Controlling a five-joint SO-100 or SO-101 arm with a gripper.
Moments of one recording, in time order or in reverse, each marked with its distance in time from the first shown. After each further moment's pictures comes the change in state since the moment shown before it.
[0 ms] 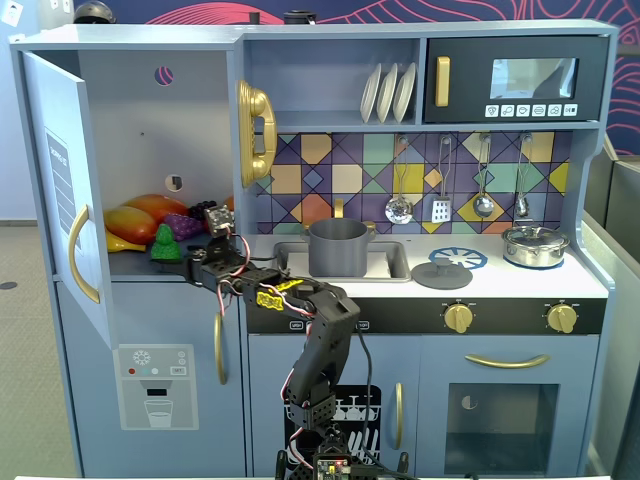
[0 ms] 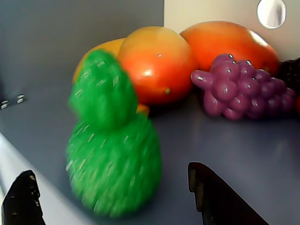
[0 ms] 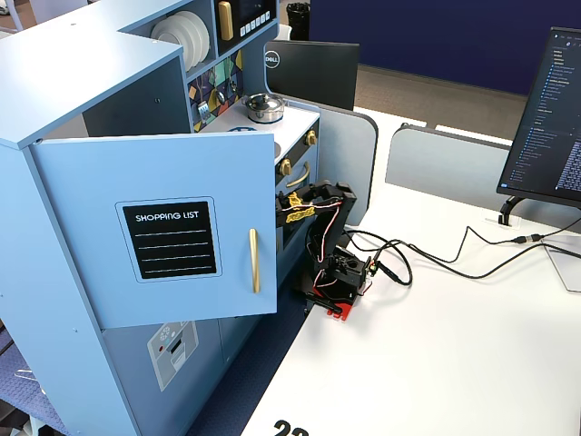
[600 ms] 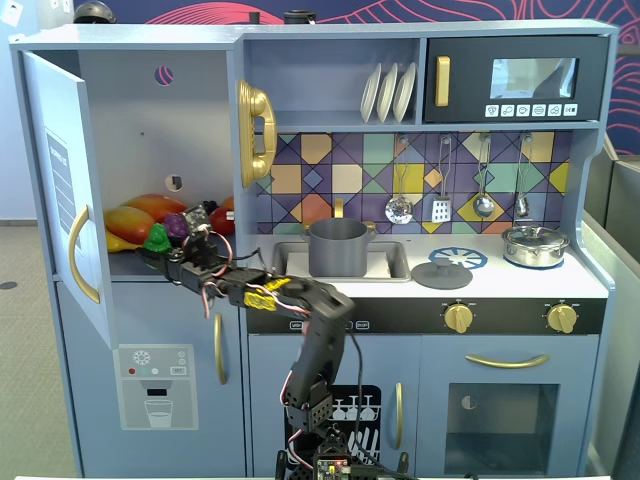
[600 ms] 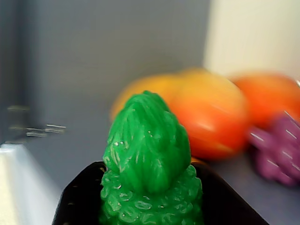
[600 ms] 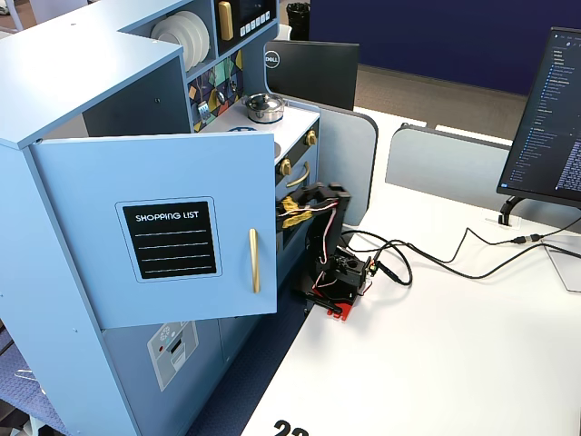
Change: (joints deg) arm -8.3 2.3 0.2 -6.8 -7.9
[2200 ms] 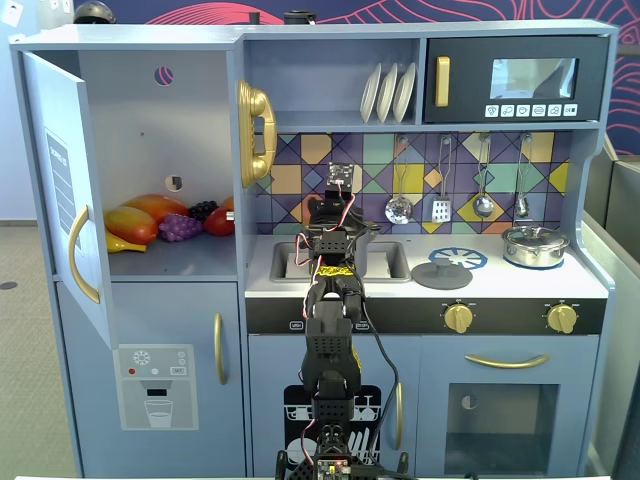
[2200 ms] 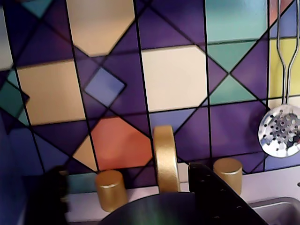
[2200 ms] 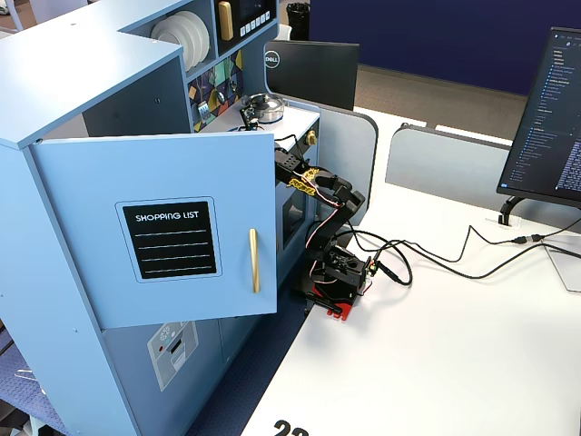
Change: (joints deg) arm 54.3 9.9 -10.0 26.9 14.9
